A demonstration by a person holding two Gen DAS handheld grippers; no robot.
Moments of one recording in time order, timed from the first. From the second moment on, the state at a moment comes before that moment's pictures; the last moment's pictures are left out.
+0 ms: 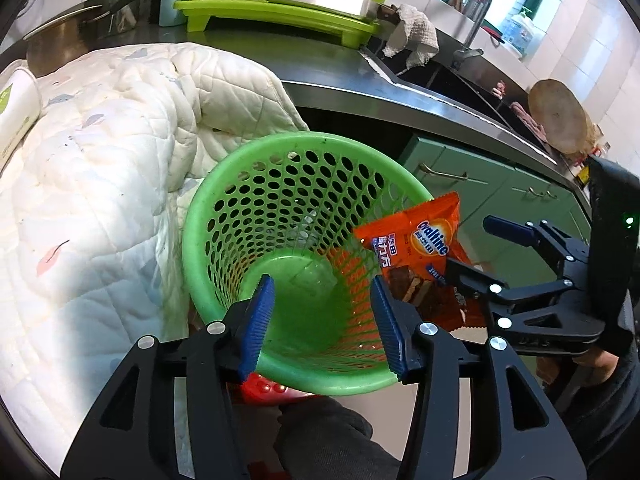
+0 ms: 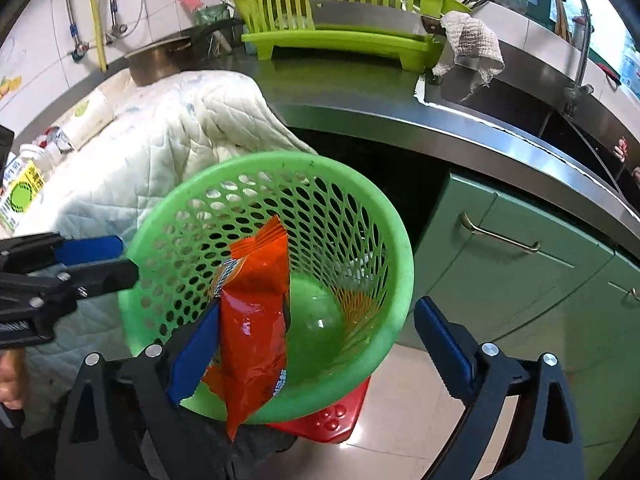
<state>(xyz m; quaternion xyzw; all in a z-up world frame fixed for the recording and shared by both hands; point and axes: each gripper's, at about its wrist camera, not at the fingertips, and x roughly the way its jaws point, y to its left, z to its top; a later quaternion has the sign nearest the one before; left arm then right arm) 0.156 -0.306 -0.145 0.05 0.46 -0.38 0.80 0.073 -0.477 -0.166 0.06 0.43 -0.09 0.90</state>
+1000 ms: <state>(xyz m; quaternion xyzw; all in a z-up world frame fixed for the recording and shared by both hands) 0.130 -0.195 -0.073 0.03 0.39 -0.31 0.87 0.054 -0.404 -0.116 0.05 0.41 0.00 0.91</state>
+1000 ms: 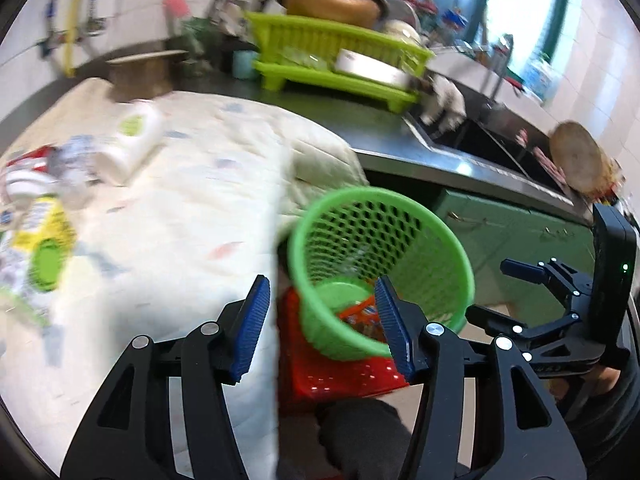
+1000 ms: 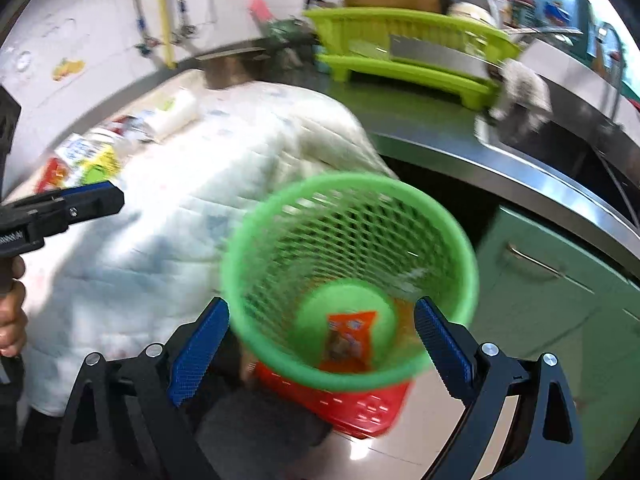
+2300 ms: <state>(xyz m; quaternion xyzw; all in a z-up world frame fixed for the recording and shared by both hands) 0.265 -0.039 -0.093 0.09 0.43 -0.15 0.89 0.280 -0.268 -0.058 0.16 0.43 0.15 0.87</state>
